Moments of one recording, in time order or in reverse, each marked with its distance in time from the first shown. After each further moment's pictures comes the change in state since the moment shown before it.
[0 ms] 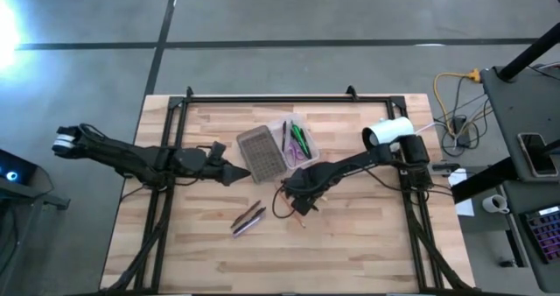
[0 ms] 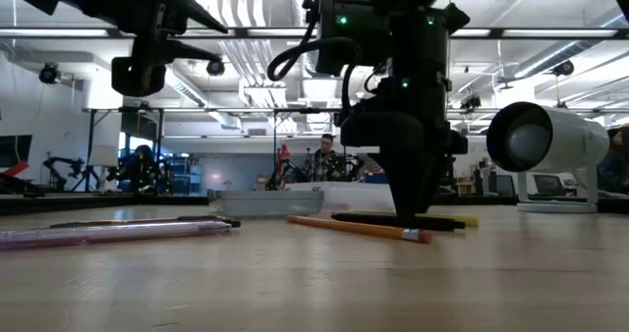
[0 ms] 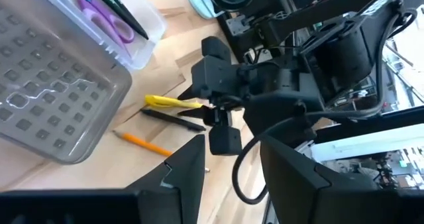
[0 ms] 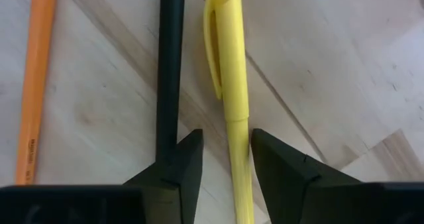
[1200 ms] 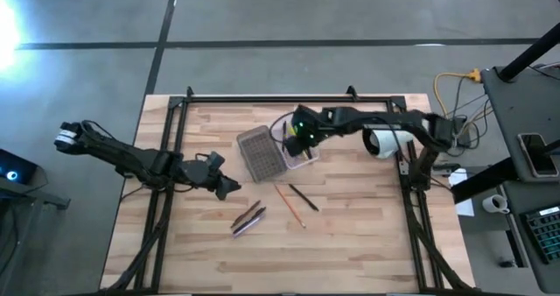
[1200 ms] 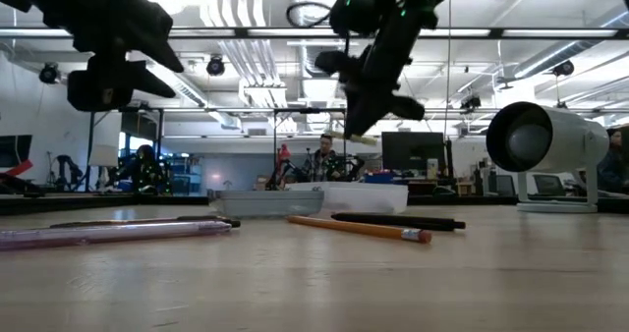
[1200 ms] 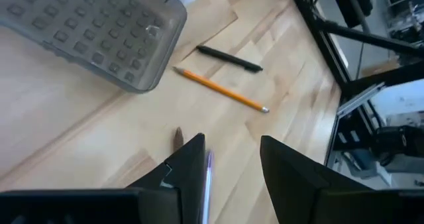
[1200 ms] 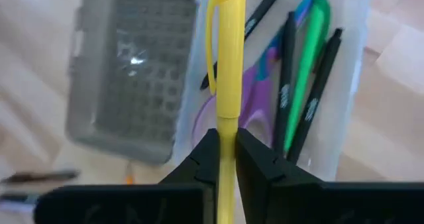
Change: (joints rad) left arm -0.104 -0.015 0.000 -0.276 0.004 0.015; right arm -0.396 -0.261 0.023 0.165 -0.085 -0.055
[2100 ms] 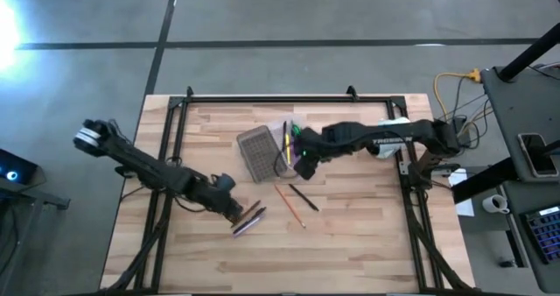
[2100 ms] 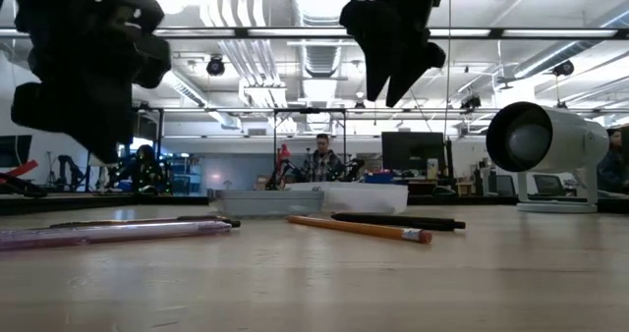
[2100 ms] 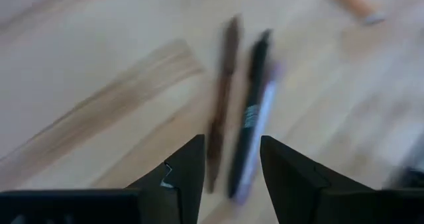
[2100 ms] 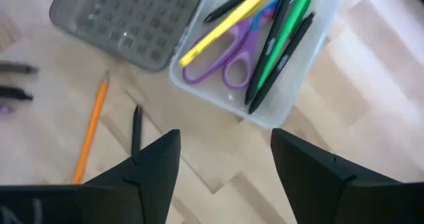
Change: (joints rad) left arm -0.145 0.407 0.180 -0.217 0.087 -0.229; right arm 0.235 -0.047 0.135 -0.369 0.262 -0.110
